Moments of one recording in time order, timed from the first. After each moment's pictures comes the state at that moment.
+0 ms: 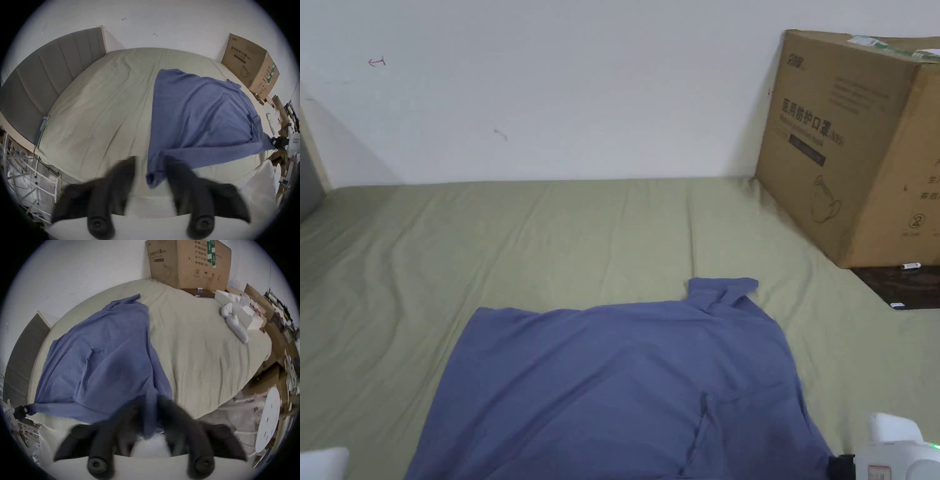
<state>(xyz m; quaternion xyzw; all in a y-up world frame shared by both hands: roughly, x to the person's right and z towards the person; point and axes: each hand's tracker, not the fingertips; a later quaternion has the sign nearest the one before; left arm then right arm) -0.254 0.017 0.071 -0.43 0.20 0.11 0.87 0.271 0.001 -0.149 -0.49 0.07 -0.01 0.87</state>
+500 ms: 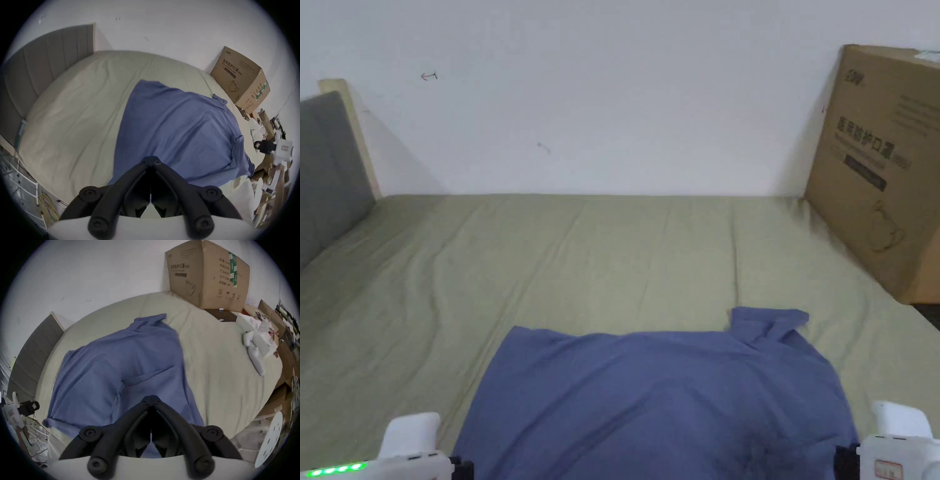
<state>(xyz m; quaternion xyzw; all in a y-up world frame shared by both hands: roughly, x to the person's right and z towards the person) -0.251 0.019 -0.011 -0.41 0.14 0.20 0.88 0.206 0.024 -0.209 -0.45 0.14 -0.02 0.88</state>
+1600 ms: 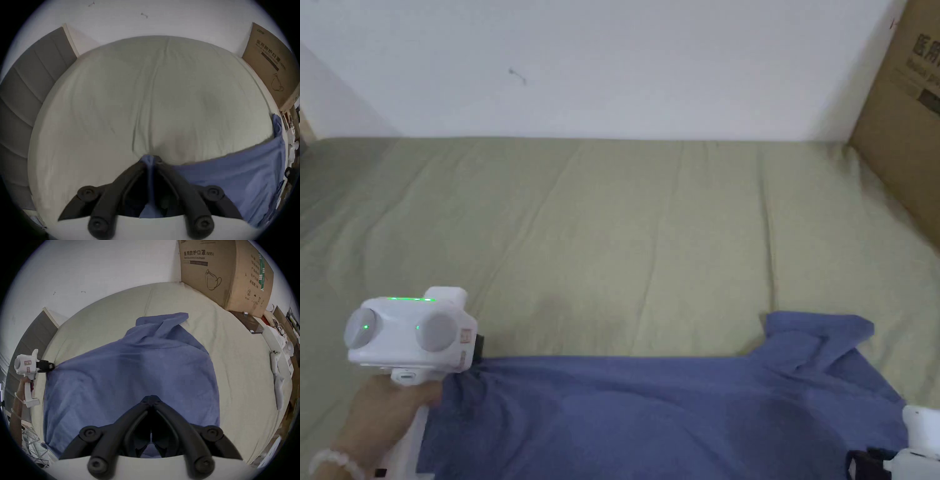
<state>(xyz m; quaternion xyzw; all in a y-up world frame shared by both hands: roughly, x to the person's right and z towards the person) -0.374 -0.050 -0.340 -0.50 0.19 0.08 0.84 0.153 -0.017 -0.358 -0.48 0.15 -0.01 0.86</state>
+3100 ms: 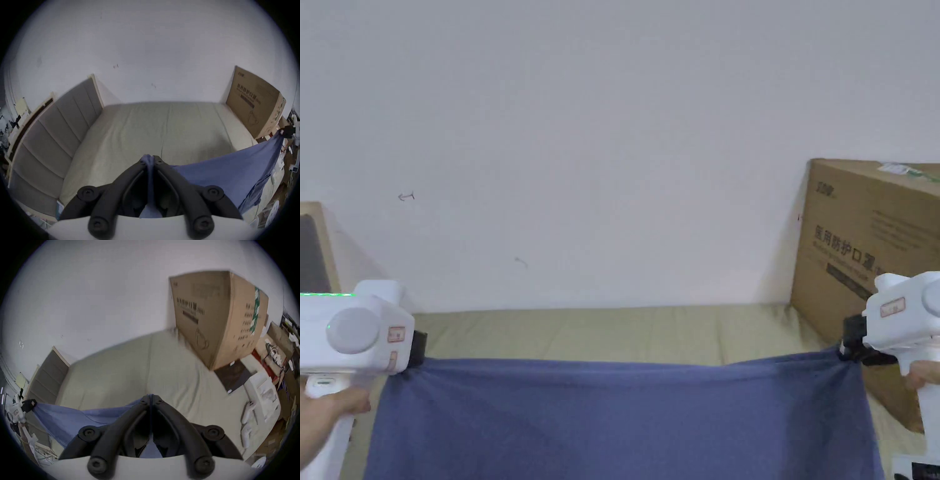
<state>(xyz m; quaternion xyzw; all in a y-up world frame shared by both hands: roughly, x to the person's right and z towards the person) -0.347 0.255 -0.217 -0.30 0.22 0.04 0.93 0.197 0.260 -0.444 -0.35 0.15 -0.07 0.92</state>
